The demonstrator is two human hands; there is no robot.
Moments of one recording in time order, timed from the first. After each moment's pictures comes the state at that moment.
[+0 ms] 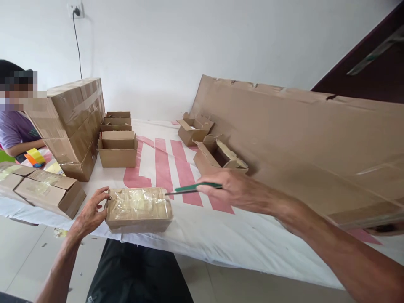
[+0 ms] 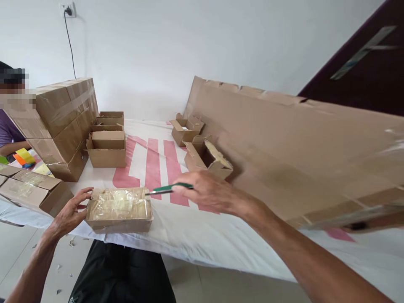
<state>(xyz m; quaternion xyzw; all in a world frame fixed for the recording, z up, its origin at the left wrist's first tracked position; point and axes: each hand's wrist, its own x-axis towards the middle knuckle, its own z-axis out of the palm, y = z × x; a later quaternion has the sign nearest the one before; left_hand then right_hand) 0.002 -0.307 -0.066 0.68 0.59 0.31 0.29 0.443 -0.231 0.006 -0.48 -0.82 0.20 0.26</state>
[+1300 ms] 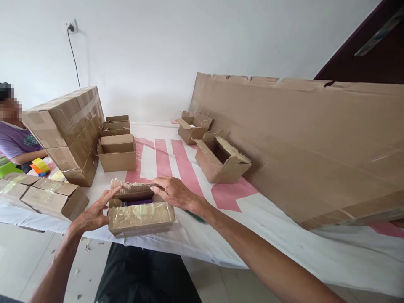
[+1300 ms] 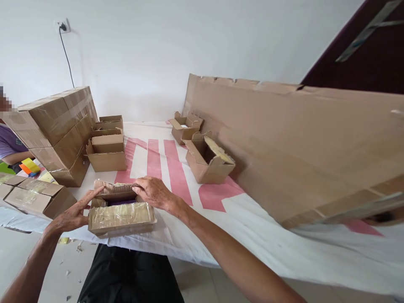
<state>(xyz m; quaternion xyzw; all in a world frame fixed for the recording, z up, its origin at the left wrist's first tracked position) 0.001 -0.291 -0.036 0.76 0.48 0.23 0.38 0.328 -0.208 -0.047 -0.38 -0.87 0.19 0.24</state>
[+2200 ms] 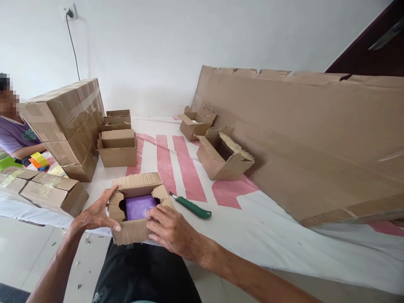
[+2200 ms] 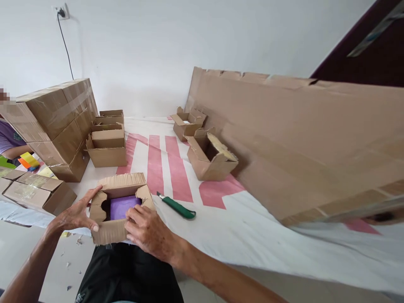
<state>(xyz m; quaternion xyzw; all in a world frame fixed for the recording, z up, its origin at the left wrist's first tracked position) 0.001 -0.294 -0.047 0.74 0.52 0.18 0.37 0.313 -0.308 -0.079 -0.22 -0.93 -0.03 0.29</state>
